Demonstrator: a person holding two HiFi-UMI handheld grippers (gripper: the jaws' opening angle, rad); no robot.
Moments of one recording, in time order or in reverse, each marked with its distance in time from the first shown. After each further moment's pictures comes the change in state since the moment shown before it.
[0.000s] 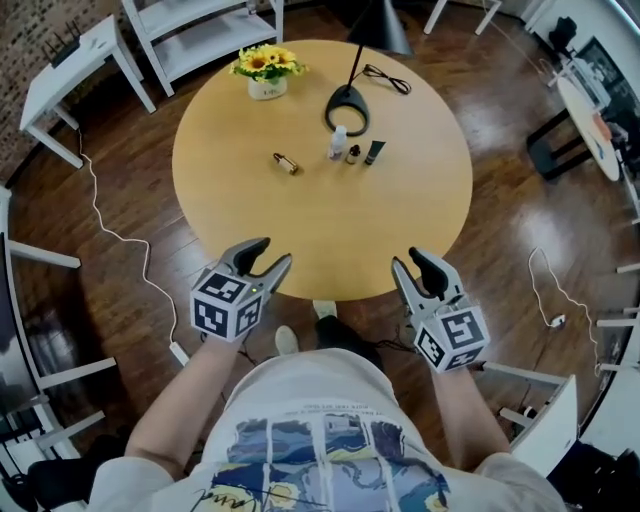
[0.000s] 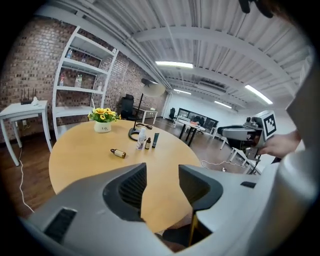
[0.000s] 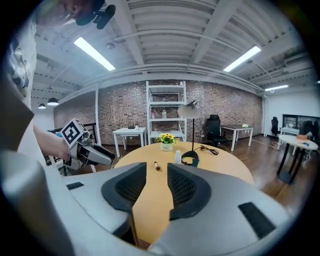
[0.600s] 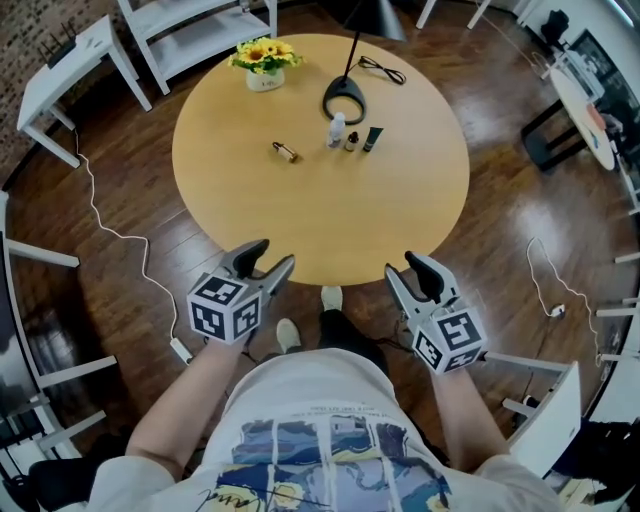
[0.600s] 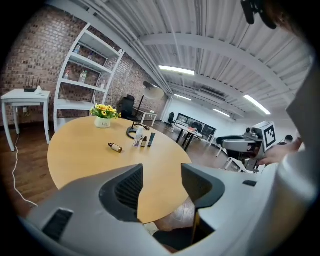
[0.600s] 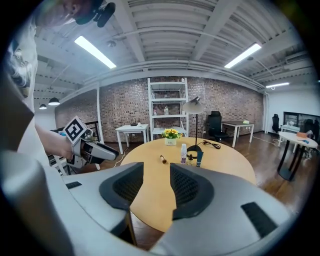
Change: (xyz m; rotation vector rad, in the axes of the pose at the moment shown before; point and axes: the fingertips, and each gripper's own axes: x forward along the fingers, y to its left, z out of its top) left arm -0.026 -0.018 -0.024 -0.077 -0.049 -0.037; right arm -0.027 0.039 -0.025 0.033 0.037 0.029
